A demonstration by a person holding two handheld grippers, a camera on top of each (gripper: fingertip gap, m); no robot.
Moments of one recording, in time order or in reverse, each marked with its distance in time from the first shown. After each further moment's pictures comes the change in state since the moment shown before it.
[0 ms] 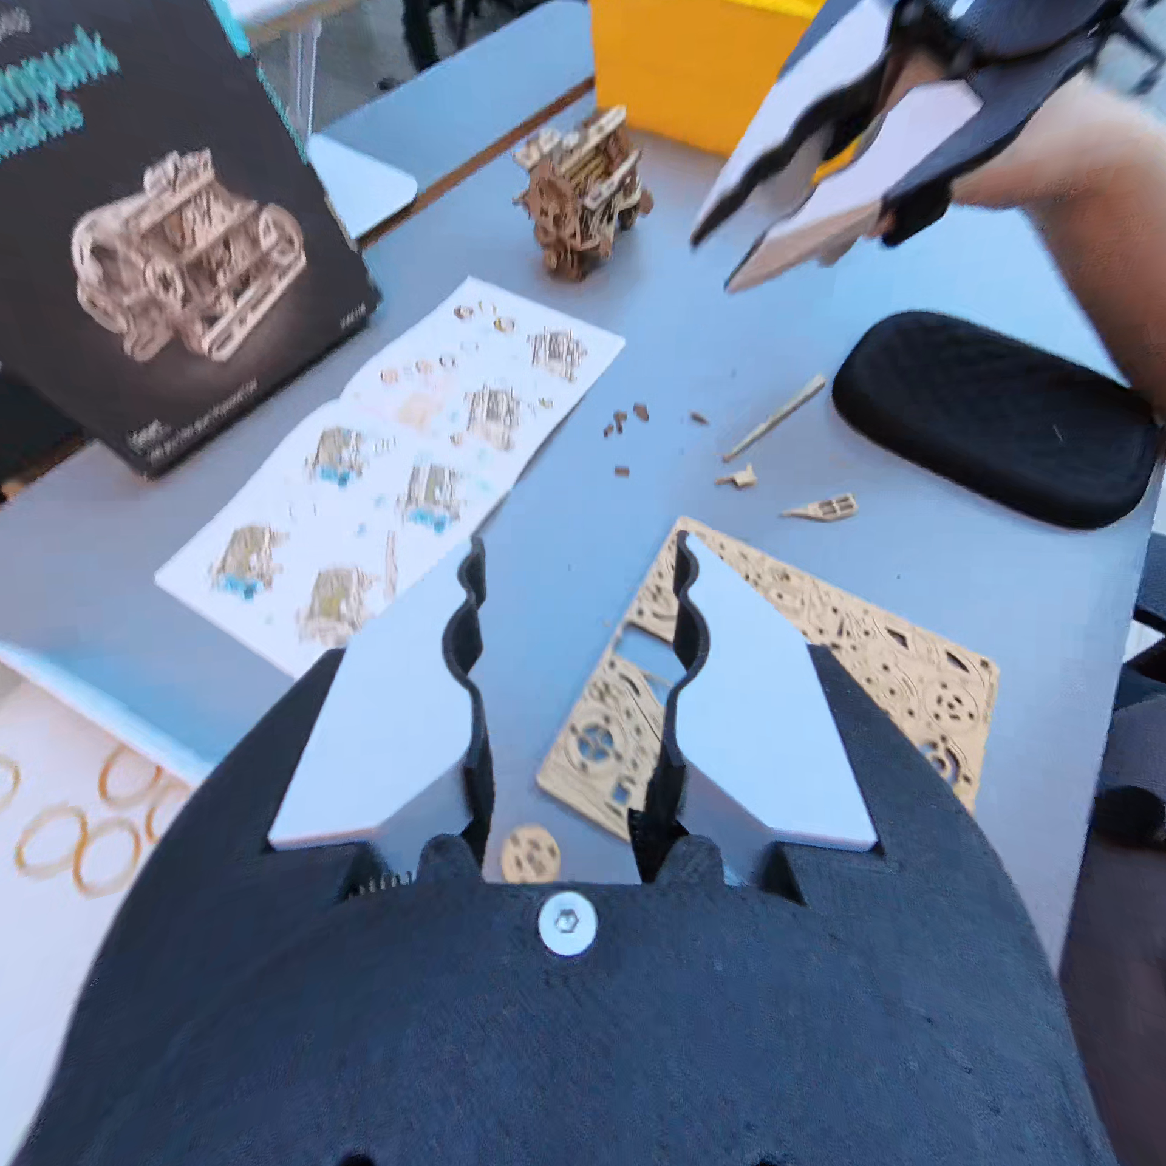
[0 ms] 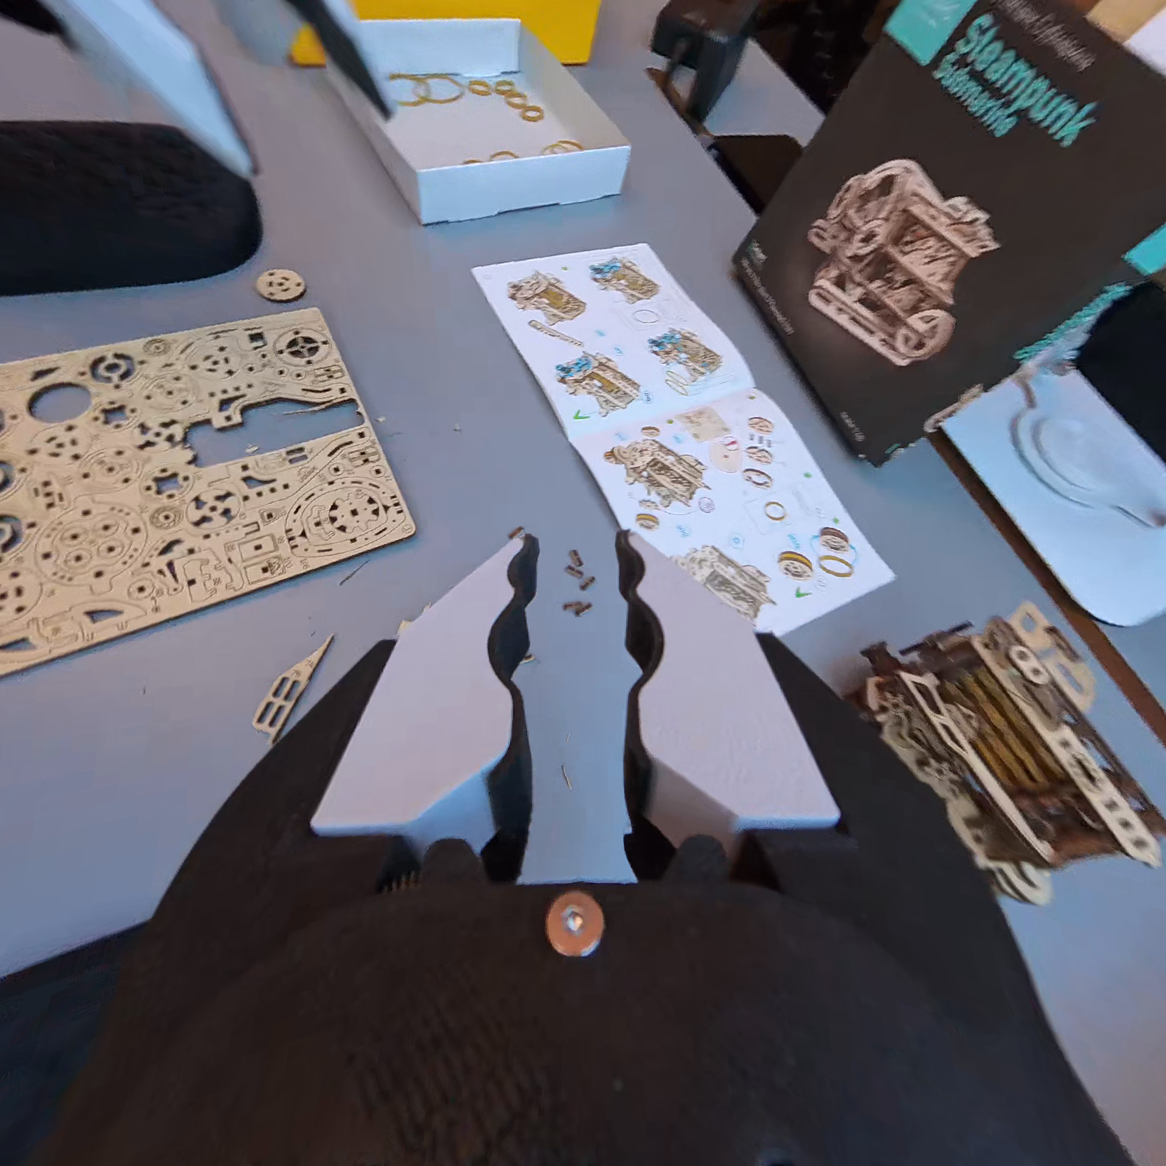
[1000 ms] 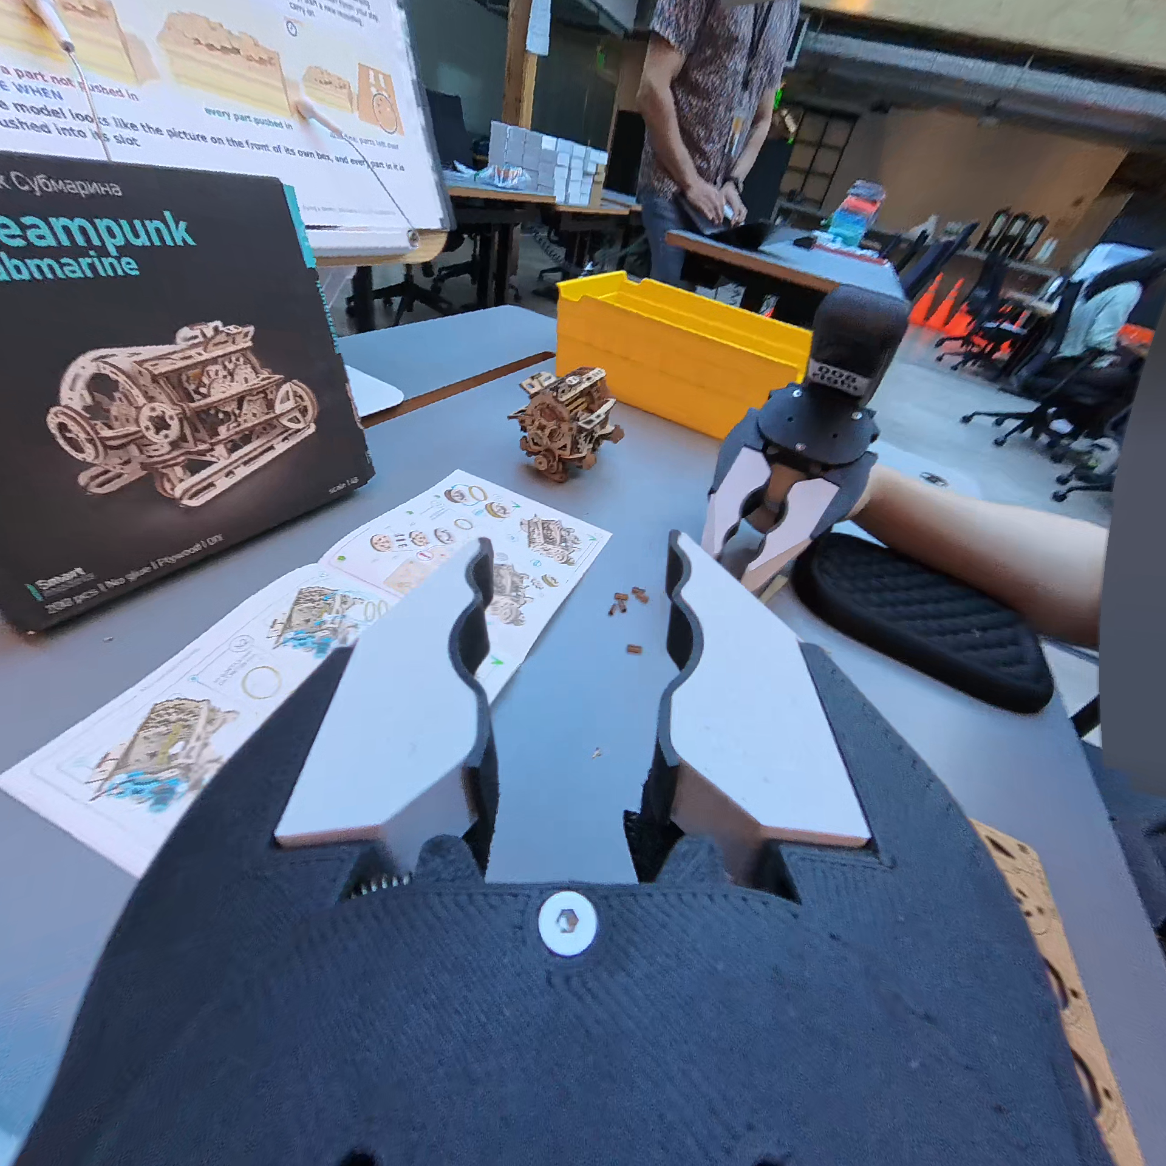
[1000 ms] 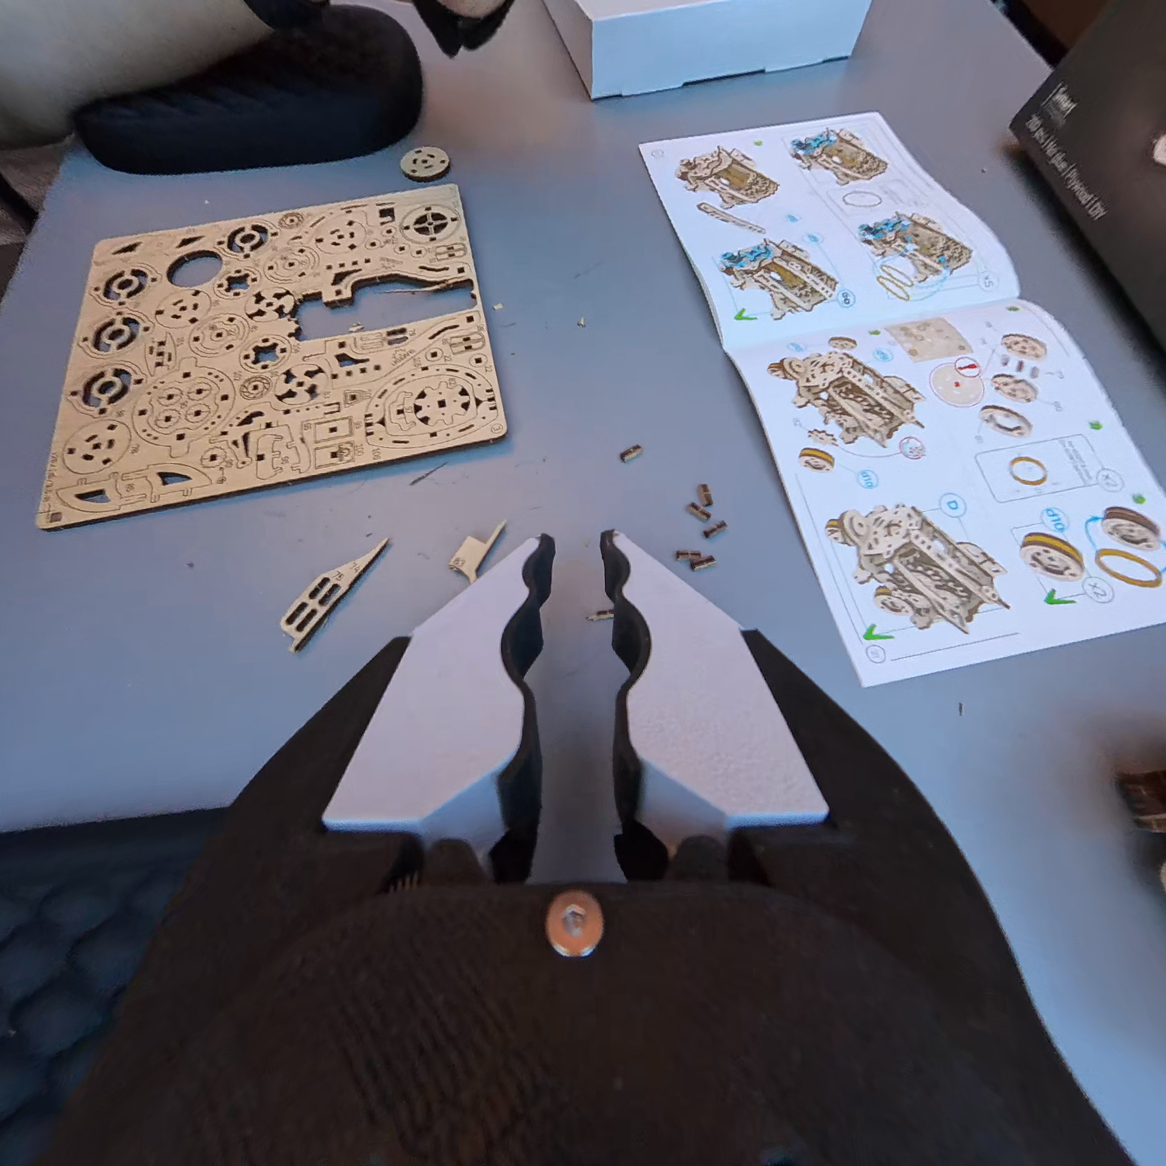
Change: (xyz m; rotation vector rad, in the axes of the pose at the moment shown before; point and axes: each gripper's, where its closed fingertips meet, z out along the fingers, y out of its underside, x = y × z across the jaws) left arm -0.036 -0.032 0.034 0.382 0.200 -0.164; right arm -0.038 0.054 0.034 -0.014 -0.303 0.002
